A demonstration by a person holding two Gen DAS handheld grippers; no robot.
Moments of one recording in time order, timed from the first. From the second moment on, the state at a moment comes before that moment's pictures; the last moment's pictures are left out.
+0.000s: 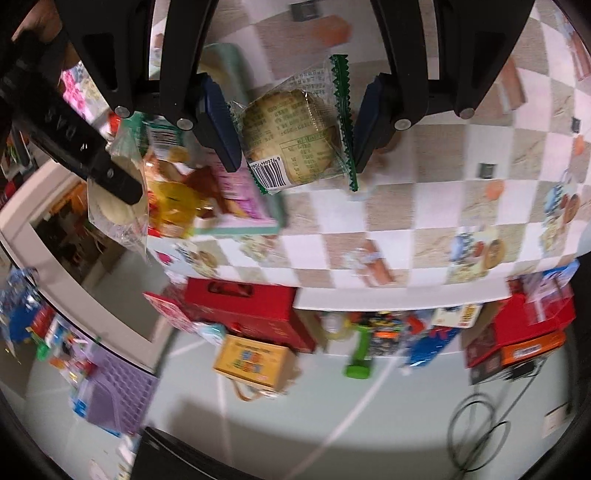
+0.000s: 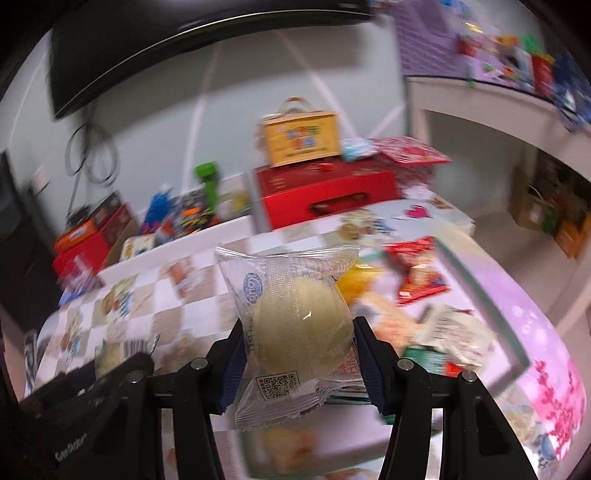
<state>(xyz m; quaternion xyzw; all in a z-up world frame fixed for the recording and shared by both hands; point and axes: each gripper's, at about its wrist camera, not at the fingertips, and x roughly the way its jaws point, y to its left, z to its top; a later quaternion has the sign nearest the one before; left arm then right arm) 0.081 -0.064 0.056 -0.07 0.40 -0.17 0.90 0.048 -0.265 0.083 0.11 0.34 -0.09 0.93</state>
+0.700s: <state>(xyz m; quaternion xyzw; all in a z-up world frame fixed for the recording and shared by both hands) 0.088 -0.158 0.021 -0.01 0.43 -0.21 0.88 0.035 -0.350 0.052 0.18 0.36 -0.15 0.90</state>
